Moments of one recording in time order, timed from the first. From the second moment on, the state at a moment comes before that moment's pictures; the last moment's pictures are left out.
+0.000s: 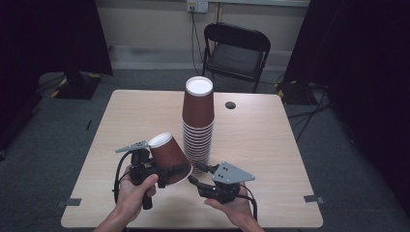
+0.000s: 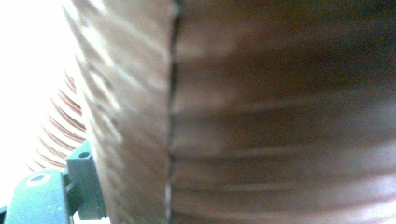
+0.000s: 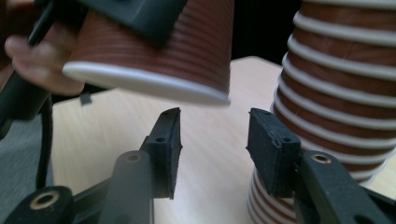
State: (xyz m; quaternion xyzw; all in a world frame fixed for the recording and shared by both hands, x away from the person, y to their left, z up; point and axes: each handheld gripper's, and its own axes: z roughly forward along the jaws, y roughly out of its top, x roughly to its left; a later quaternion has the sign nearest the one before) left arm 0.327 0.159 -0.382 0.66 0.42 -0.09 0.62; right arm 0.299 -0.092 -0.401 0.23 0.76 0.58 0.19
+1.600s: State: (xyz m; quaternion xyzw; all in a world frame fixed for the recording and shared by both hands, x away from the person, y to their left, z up) left arm 0.327 0.156 -0.376 0.62 0.38 -0.14 0.68; right arm 0.311 -0.073 -0.390 0.21 0.68 0.66 0.24
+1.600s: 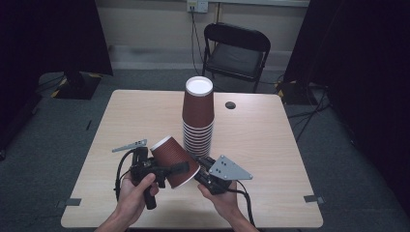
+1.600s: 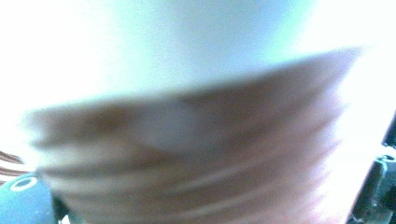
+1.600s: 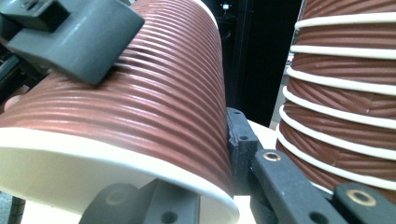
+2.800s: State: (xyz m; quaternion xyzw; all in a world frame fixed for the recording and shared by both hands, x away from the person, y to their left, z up) left arm 0.348 0.185 -0.381 0.61 0.40 -0.10 0.68; right arm 0.307 -0.087 -0.395 0.21 0.74 0.62 0.18
